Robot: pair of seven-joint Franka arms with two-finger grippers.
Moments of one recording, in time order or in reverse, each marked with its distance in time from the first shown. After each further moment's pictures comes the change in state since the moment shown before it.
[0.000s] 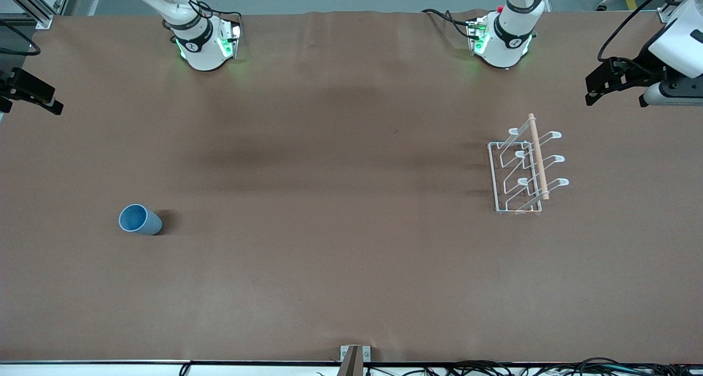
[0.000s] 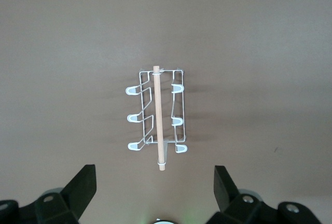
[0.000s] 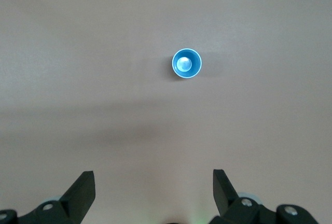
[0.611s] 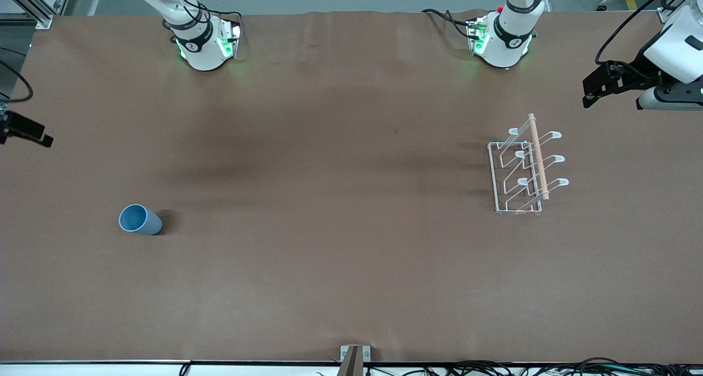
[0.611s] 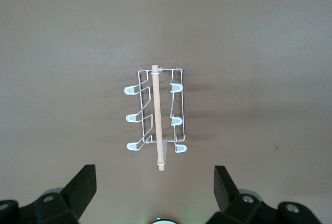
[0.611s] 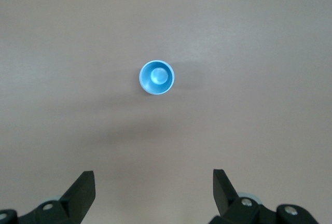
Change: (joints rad) left arm -0.003 0.014 -0.001 0.002 0.000 -0.001 0.002; right arm -0.137 0.081 -0.006 -0.150 0.000 0.223 -0.124
